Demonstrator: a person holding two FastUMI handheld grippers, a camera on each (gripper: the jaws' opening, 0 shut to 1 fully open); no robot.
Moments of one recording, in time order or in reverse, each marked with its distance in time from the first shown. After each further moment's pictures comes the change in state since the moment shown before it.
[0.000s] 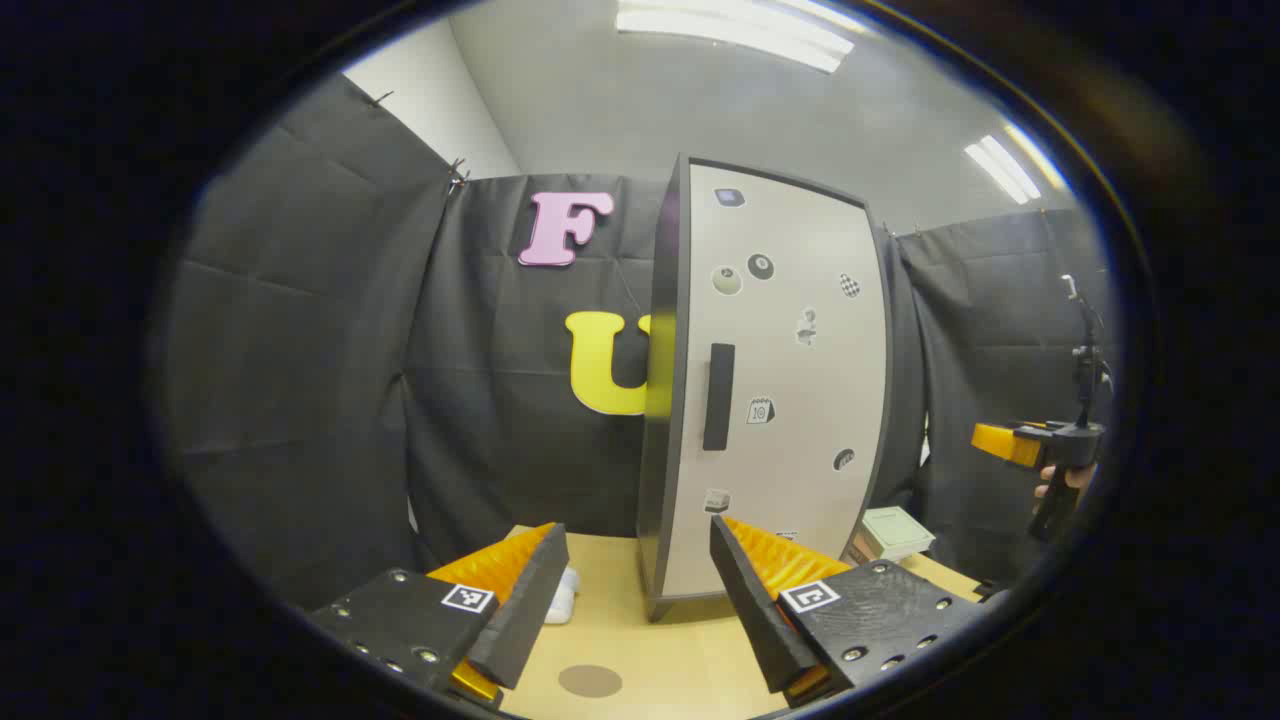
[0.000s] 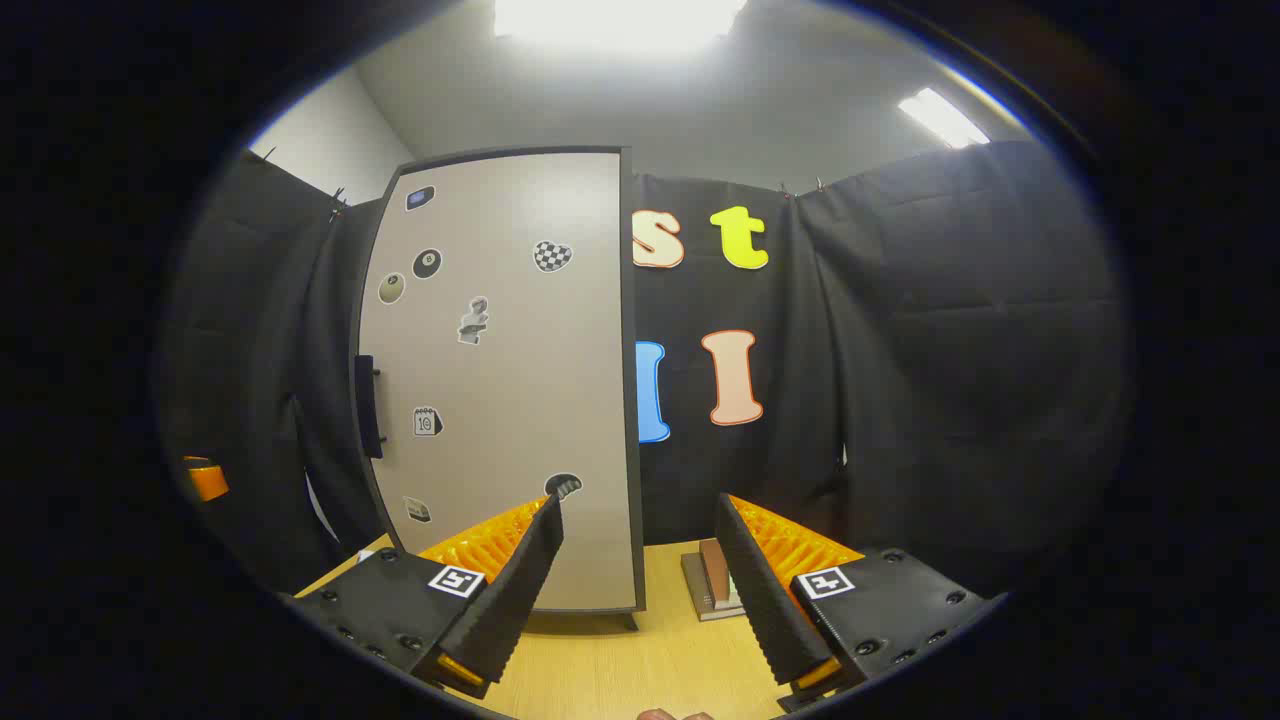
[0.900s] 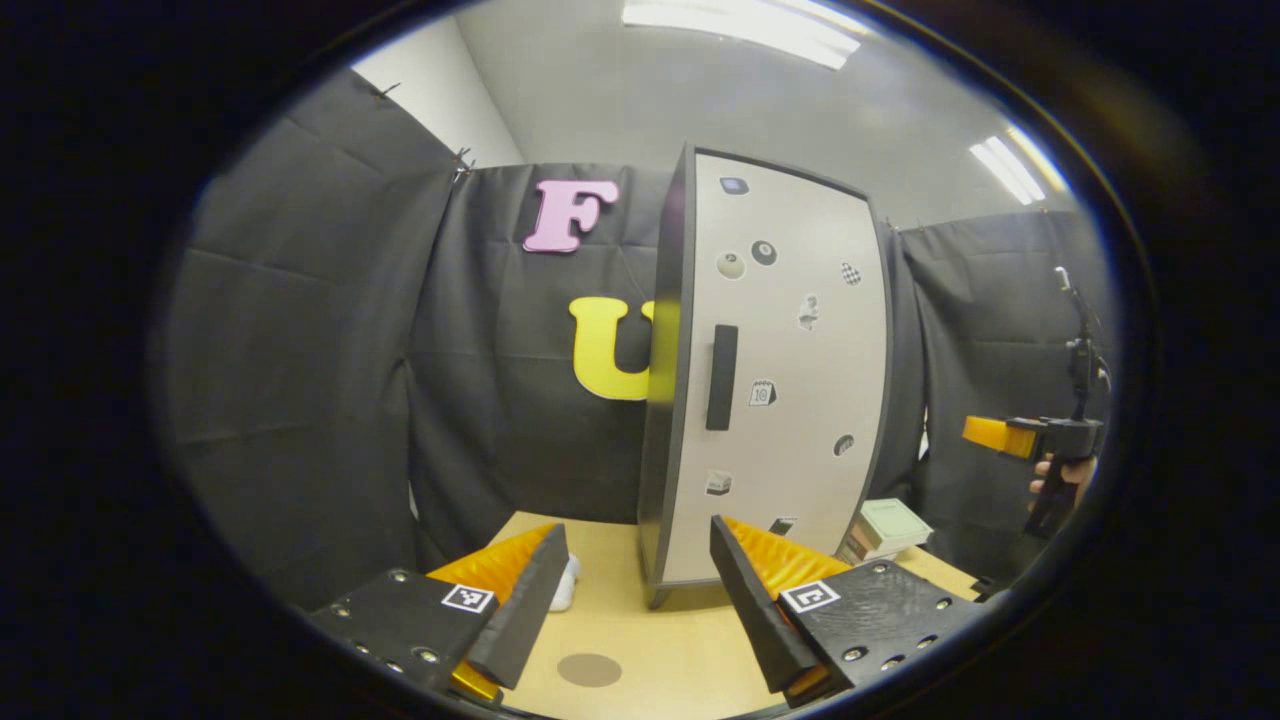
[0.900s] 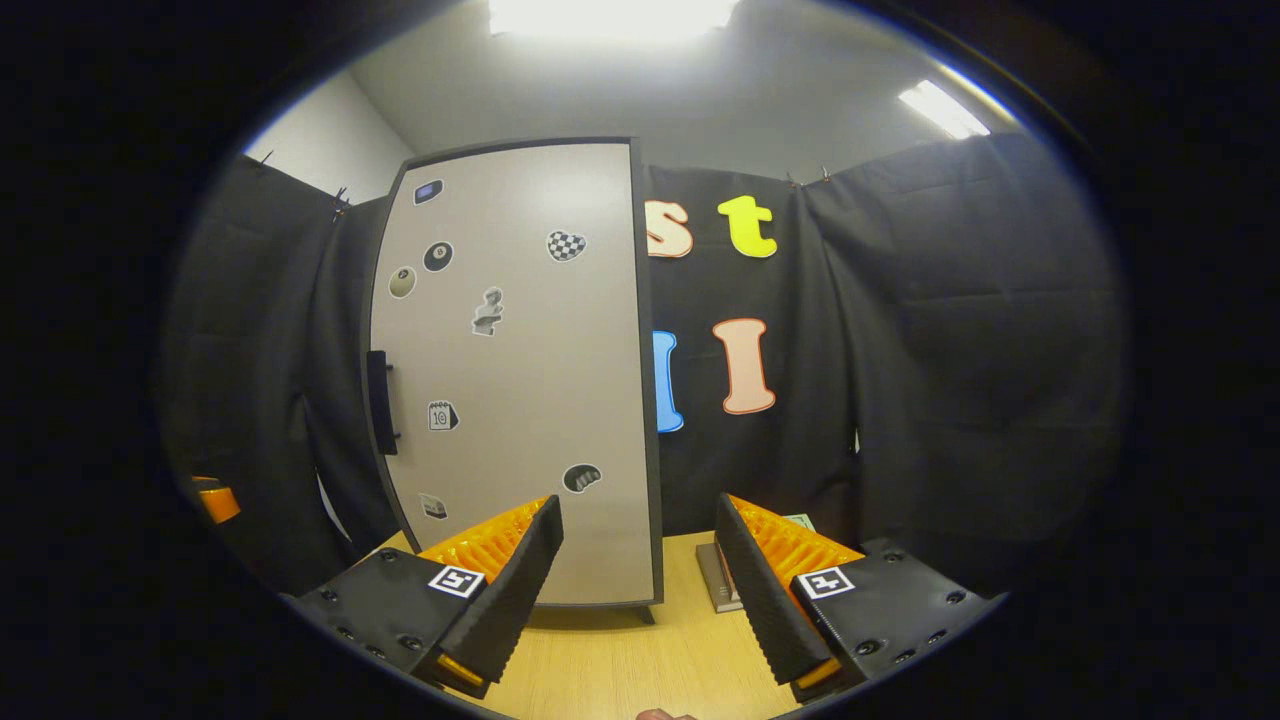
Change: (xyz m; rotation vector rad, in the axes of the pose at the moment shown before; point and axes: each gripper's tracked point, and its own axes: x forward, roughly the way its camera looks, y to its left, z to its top) left arm -0.010 0.004 -0.021 -0.027 0.044 -0.004; right arm 0.001 0.020 -0.004 0.014 0.032 0.036
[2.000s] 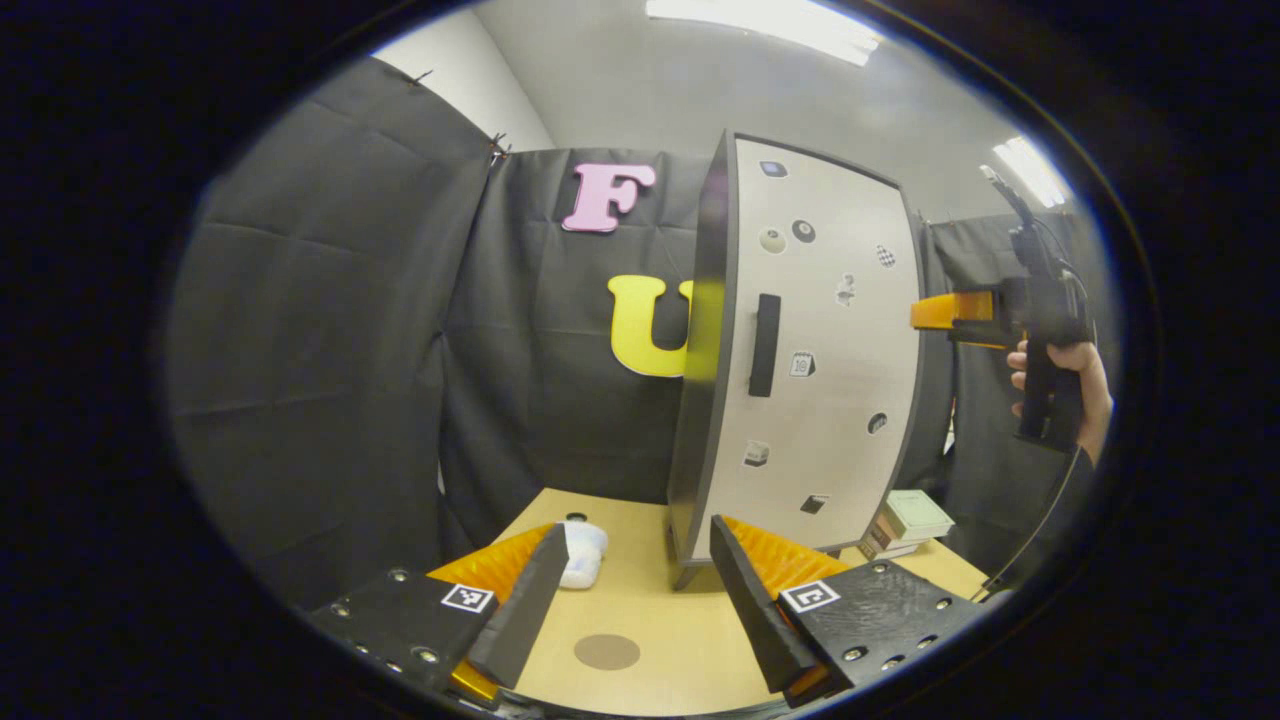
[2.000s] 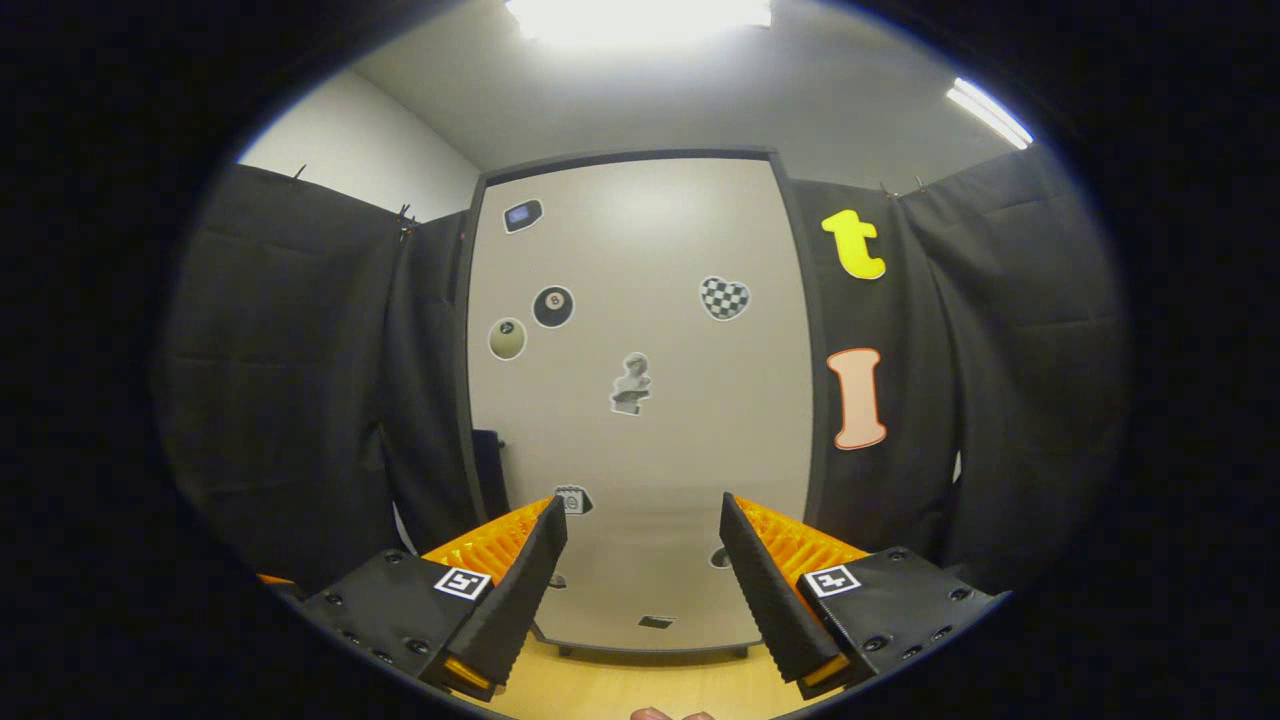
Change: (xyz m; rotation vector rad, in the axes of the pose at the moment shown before) left arm -0.018 0.038 -0.040 -0.030 0.043 0.104; right arm 0.053 0.153 0.085 0.006 -0.025 0.265
